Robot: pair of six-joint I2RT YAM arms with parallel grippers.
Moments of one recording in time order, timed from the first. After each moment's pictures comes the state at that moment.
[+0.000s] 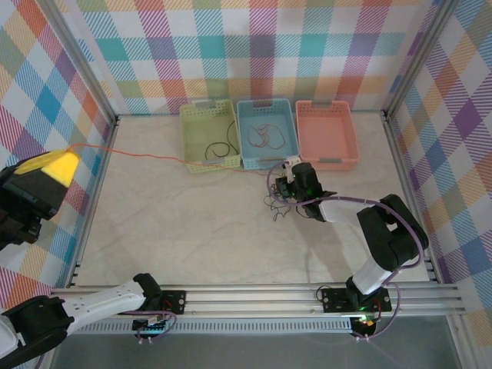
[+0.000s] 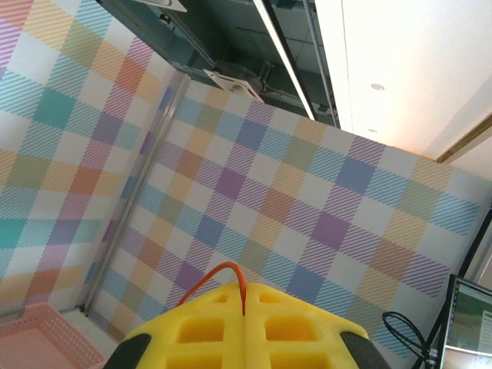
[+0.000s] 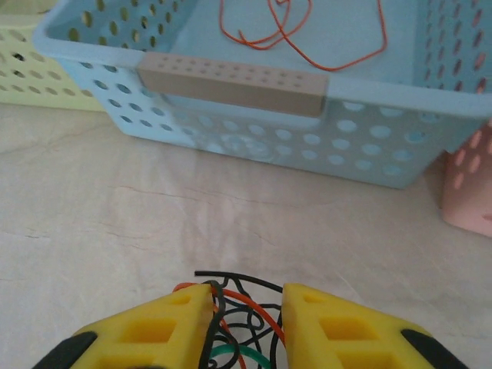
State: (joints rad) left arm -0.84 0.89 2.16 -0.88 0.13 -0.50; right arm 0.52 1.62 0.73 0.29 0.07 0.15
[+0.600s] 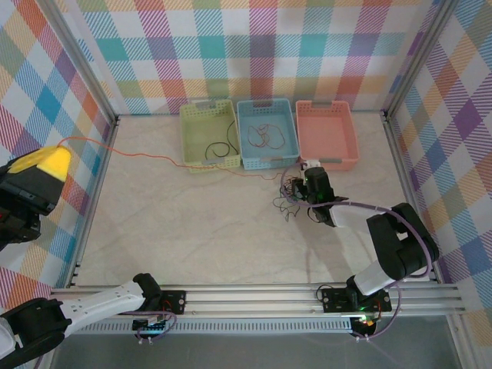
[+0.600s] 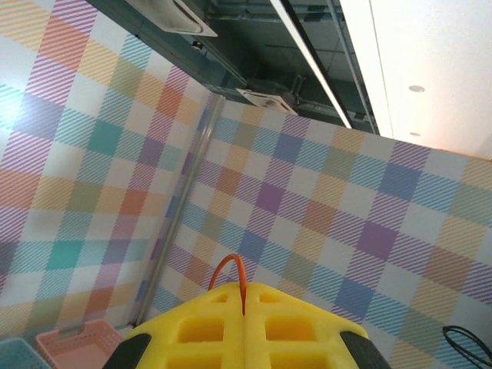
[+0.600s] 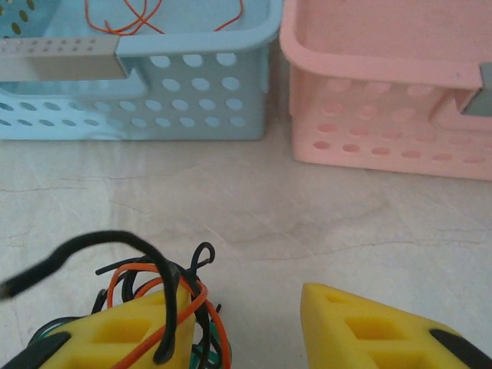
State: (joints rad) left arm -0.86 0.86 2.12 -0.87 0.01 -0.38; right arm 0.44 1.53 0.63 0.27 0.19 0.24
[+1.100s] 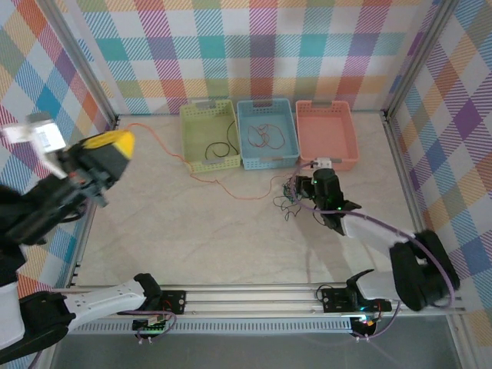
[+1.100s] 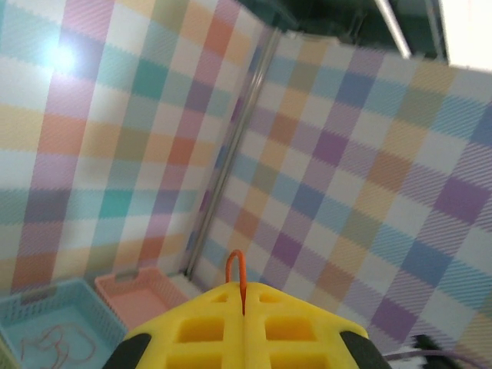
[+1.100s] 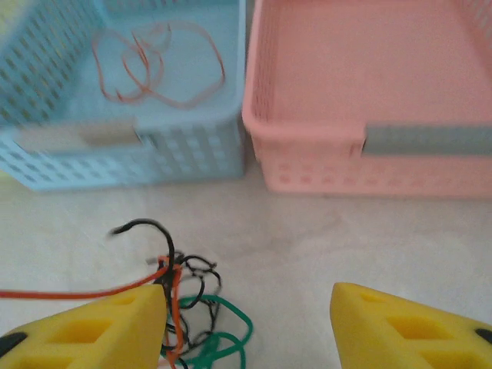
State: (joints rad) left arm -0.86 0.95 1.96 -0.85 -0.07 -0.34; right arm 0.44 1.24 0.58 0.17 0.24 0.26
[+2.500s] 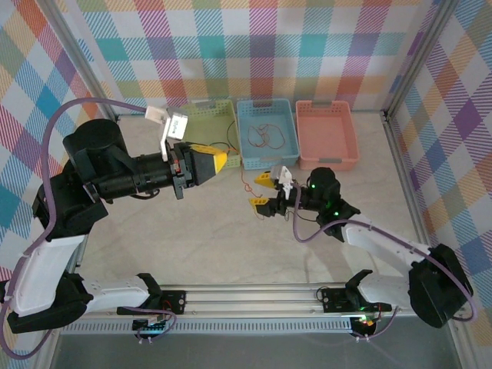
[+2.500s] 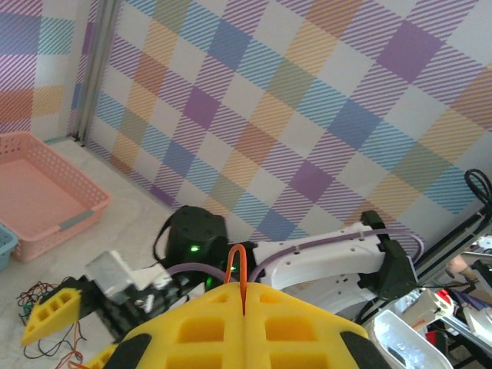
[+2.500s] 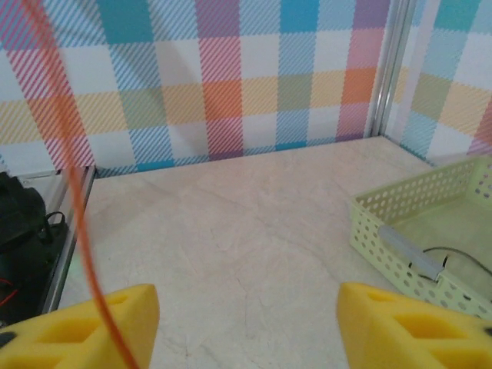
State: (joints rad) left arm -0.86 1.15 1.94 -0.89 0.35 -0.42; right arm 0.64 1.20 0.67 0.40 -0.67 -0.10
